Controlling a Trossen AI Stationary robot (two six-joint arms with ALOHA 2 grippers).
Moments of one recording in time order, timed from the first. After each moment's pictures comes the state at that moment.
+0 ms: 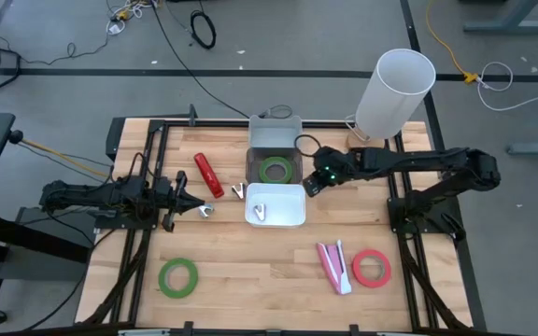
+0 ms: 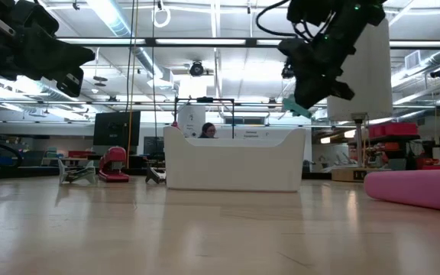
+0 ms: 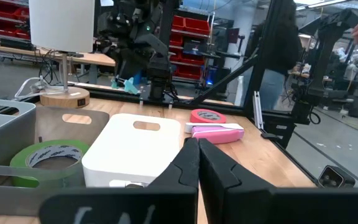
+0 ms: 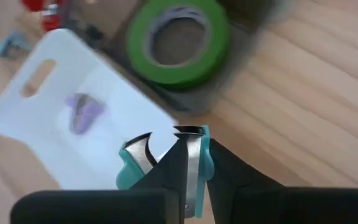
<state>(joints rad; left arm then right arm) -0.06 0.01 0.01 0.05 0.00 -0.17 -0.16 1.38 1.00 -0.62 0.12 0.75</state>
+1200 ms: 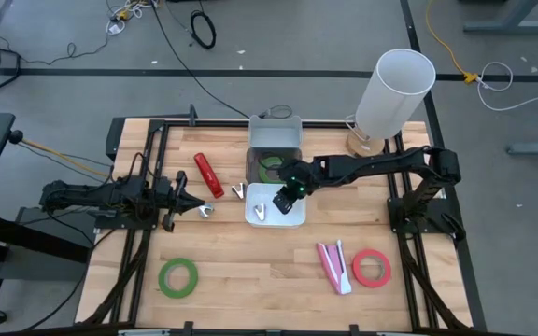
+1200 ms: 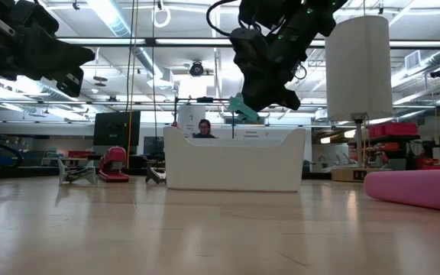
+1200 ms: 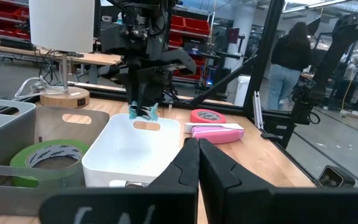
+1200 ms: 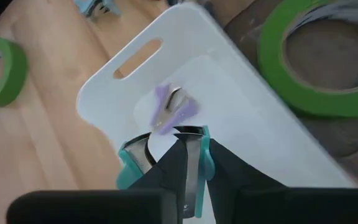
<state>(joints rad) -0.06 0.01 0.01 0.05 0.00 -0.17 -0.07 1.71 1.24 -0.48 -0.06 0.62</state>
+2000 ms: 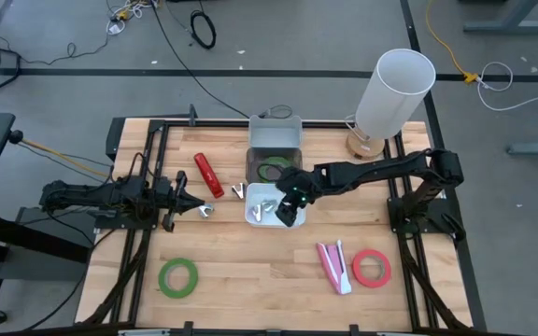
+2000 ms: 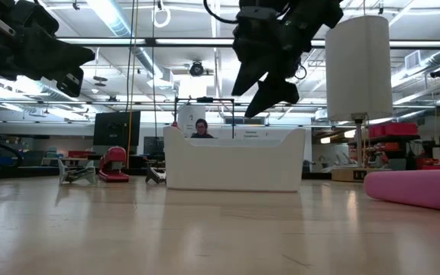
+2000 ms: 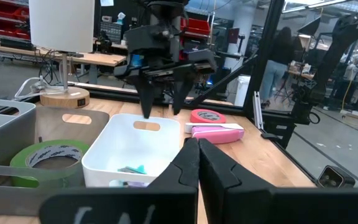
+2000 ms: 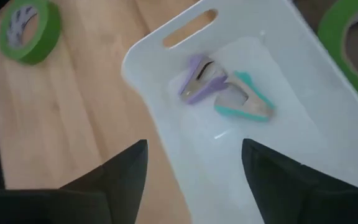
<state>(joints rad) -0.06 0.01 0.01 0.05 0.00 -0.17 0.00 1.69 1.23 -0.48 -0.09 0.54</state>
